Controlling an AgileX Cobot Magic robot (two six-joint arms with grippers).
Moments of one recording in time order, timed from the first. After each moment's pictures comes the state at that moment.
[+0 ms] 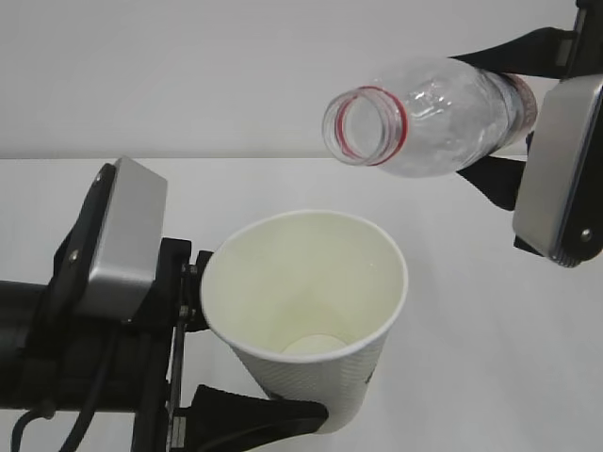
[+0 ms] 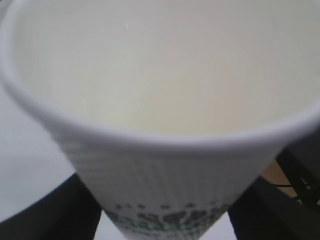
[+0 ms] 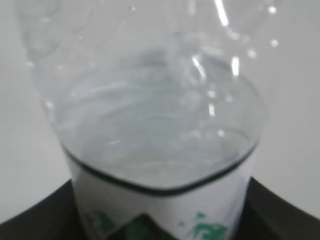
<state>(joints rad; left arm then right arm) -0.68 1.38 -0.51 1.15 -0.76 -0.71 0.31 1.13 -0.63 -1.06 -0.43 -0.33</state>
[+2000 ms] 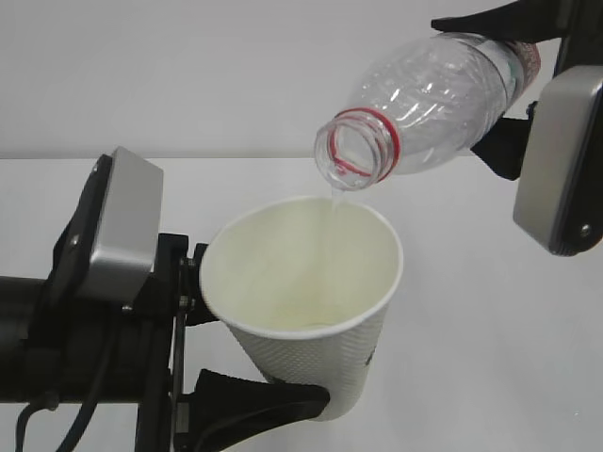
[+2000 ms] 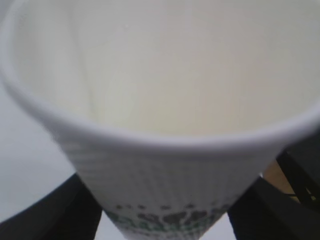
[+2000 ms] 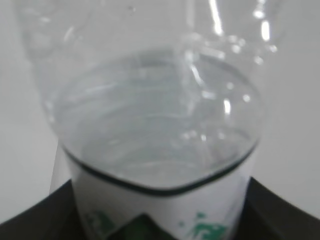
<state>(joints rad) -0.68 1.38 -0.51 1.11 -0.75 -0.71 0.31 1.13 -0.68 -1.06 -0.45 -0.51</state>
